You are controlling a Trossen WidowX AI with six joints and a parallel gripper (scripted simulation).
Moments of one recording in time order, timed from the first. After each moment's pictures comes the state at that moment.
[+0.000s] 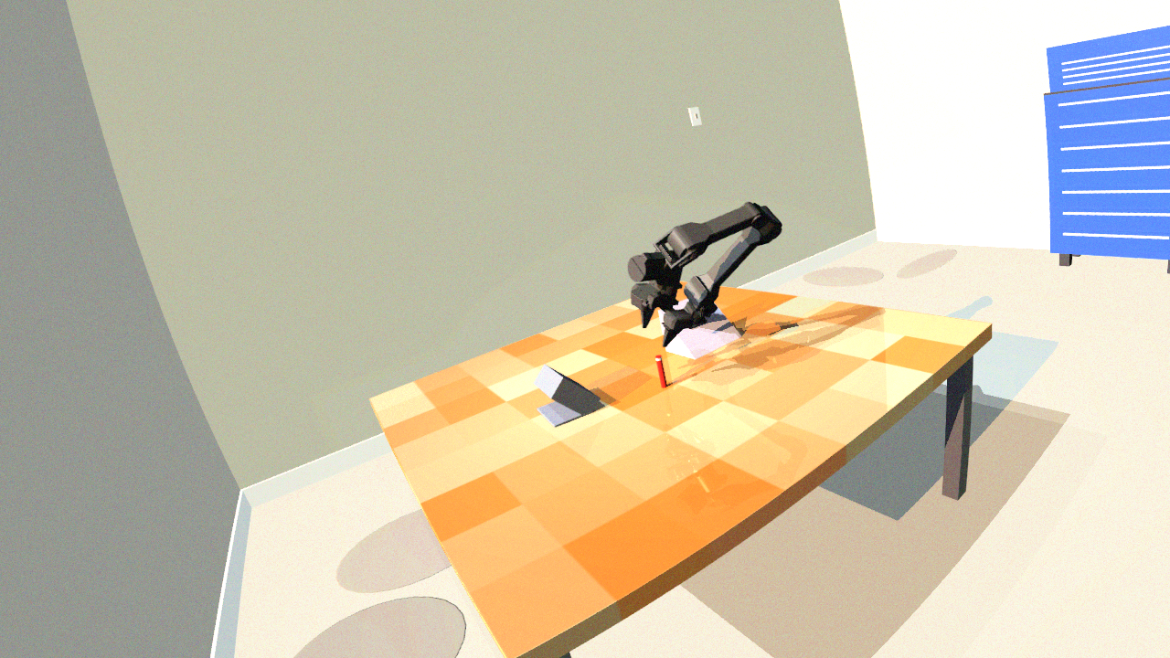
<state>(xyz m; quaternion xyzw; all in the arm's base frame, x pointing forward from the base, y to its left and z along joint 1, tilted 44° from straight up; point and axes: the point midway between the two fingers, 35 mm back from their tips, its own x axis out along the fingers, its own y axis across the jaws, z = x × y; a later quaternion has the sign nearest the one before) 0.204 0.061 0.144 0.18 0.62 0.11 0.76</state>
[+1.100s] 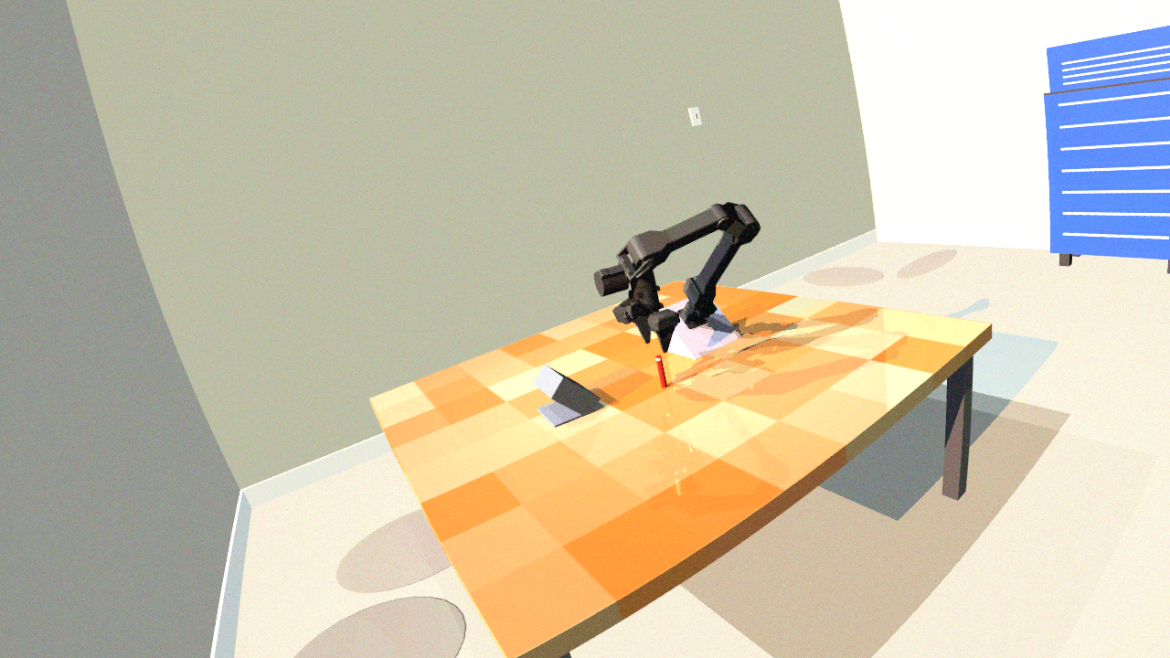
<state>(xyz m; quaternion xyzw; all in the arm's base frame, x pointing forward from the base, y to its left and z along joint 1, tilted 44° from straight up) 0.224 0.080 0.139 0.29 0.69 0.23 0.63</state>
